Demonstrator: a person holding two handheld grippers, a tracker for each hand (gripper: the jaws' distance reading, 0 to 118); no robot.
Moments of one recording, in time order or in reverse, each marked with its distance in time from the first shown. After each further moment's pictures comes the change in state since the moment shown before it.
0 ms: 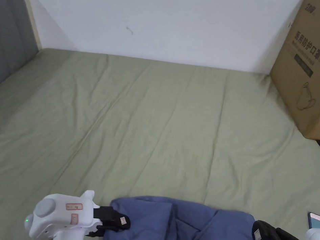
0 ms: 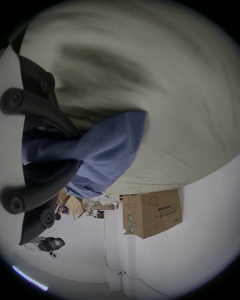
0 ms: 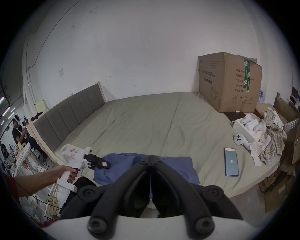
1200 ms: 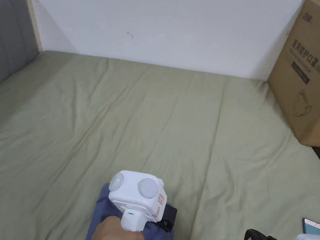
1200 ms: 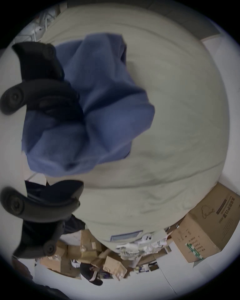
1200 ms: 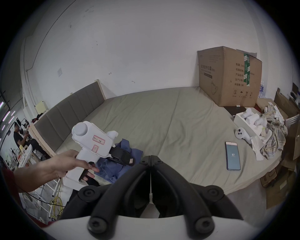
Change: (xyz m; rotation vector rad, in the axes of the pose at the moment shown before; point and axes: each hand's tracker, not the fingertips) left arm 0.173 -0.027 -0.121 -0.173 0.553 -0.479; right arm 0.005 -0.004 0.002 -0.043 0.008 -0.032
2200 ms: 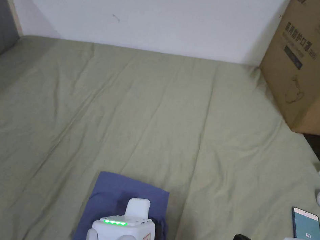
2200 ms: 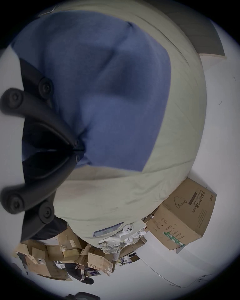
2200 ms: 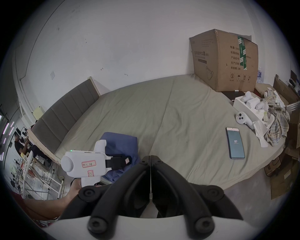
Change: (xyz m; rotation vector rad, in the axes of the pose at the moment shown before) left arm 0.013 -0.074 -0.039 0.392 -0.024 0.041; right arm 0.027 -0.019 -0.032 -0.081 -0.011 -0.080
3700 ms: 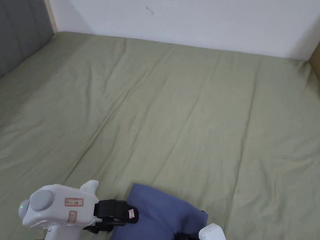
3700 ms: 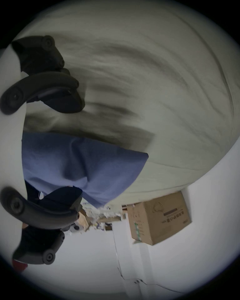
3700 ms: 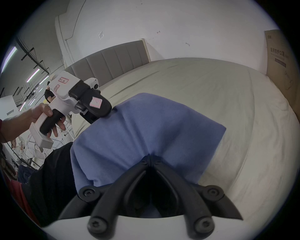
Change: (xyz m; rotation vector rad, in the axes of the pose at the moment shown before) left arm -0.239 0.062 0.034 -0.200 -0.363 0.427; right arm -0.043 -0.055 -0.244 -0.187 0.454 0.363
